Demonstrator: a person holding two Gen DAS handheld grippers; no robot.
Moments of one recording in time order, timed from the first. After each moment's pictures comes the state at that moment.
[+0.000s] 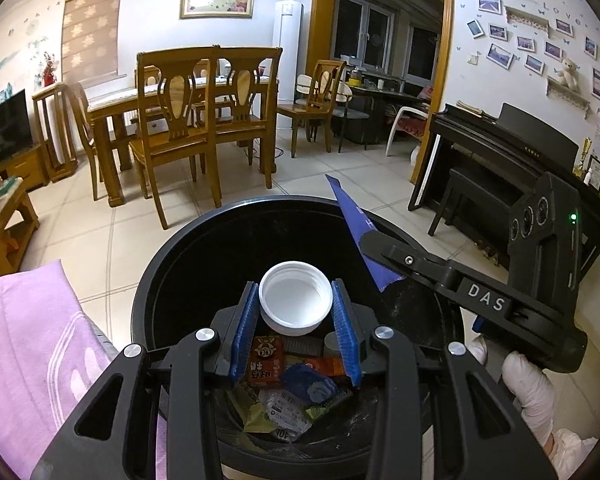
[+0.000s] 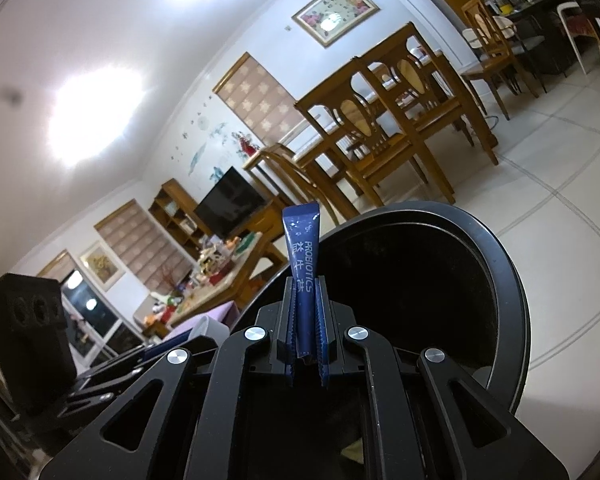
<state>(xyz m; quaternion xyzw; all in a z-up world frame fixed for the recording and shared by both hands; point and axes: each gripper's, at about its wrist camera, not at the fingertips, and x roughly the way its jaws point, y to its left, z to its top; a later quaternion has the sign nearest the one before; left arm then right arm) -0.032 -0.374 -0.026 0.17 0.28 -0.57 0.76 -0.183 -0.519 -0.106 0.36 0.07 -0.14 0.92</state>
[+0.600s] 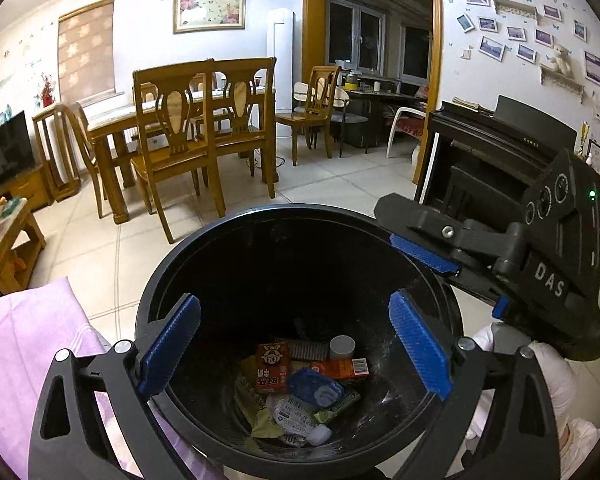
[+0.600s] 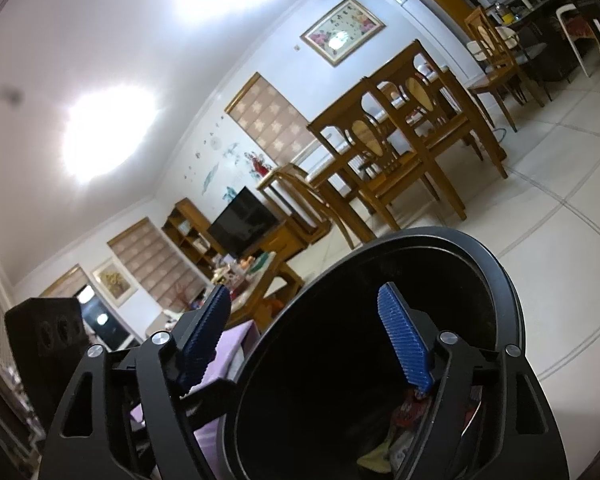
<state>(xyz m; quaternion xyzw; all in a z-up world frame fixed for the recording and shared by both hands) -0.042 -0.375 -0.024 0.18 0.25 -0.57 0.76 -0.195 -0.500 -0.092 0.36 0.03 -0.14 0.92</state>
